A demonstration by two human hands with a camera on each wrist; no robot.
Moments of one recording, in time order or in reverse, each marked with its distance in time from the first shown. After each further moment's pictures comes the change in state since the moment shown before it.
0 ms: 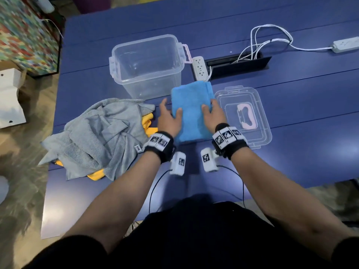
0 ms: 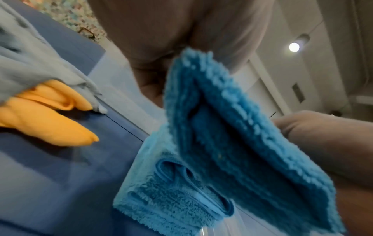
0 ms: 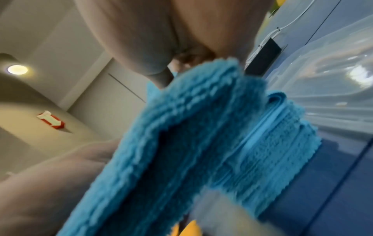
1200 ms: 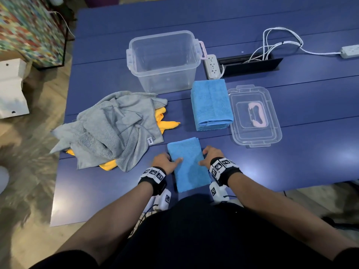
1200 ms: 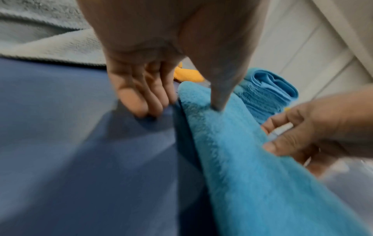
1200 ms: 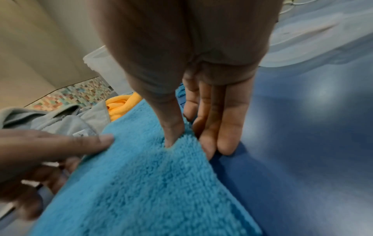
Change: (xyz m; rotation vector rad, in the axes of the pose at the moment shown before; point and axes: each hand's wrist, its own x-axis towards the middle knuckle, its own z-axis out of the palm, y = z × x) left_hand -0.083 -0.136 -0.060 0.497 -0.346 -0.348; right_hand -0.075 0.088 0.075 -0.552 -0.340 0.237
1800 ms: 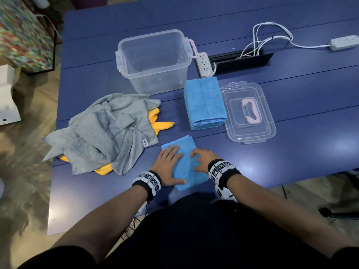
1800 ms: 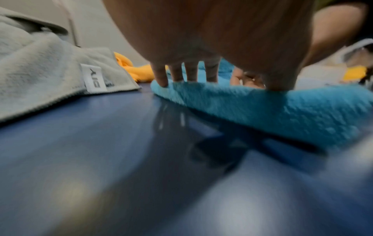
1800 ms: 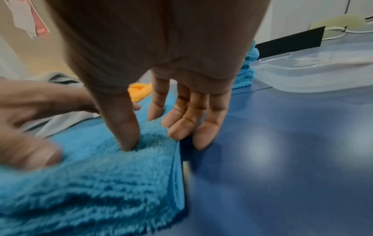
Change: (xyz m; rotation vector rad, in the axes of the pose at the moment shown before) left_hand 0.007 -0.021 0.015 0.607 -0.028 0.780; right_hand -0.006 0.011 0.007 -0.133 -0.122 -0.293
